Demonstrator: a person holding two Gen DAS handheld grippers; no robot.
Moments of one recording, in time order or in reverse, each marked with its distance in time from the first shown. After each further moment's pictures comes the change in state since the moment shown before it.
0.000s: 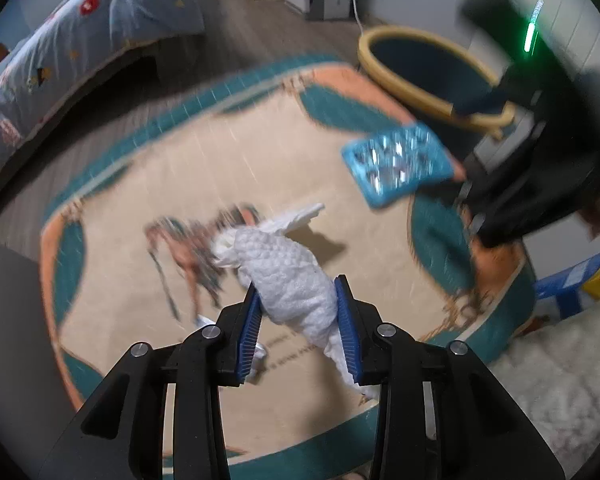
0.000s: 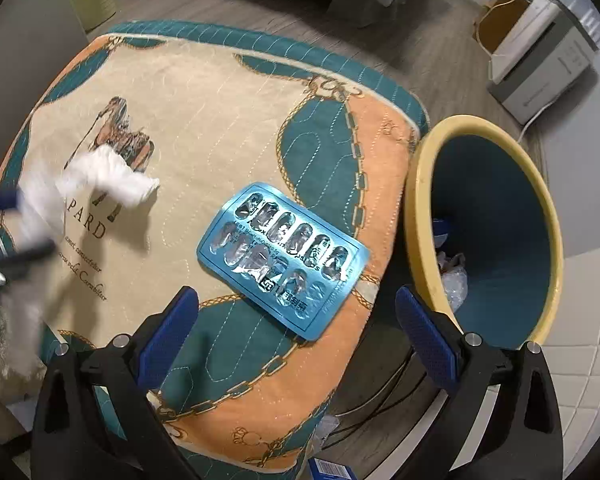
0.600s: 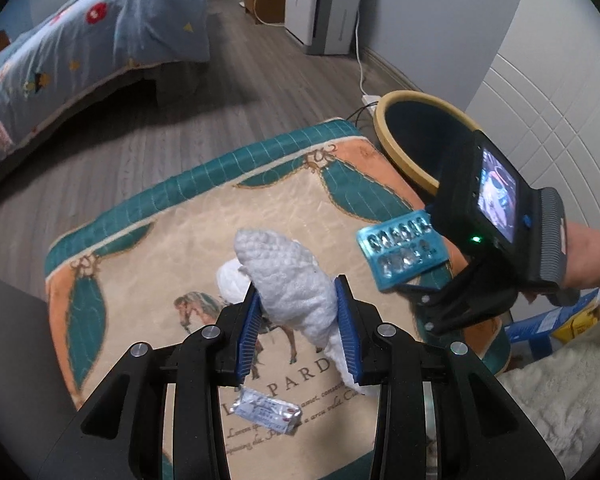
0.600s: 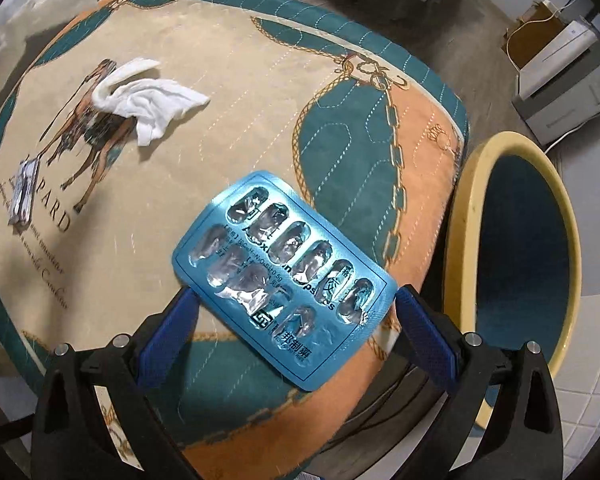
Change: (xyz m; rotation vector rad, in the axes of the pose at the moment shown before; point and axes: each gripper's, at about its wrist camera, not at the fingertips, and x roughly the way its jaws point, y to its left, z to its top) left arm -0.013 0.048 0.053 -0.047 -0.080 -0.090; right arm 0.046 0.011 0.017 -0.113 0.052 -0.003
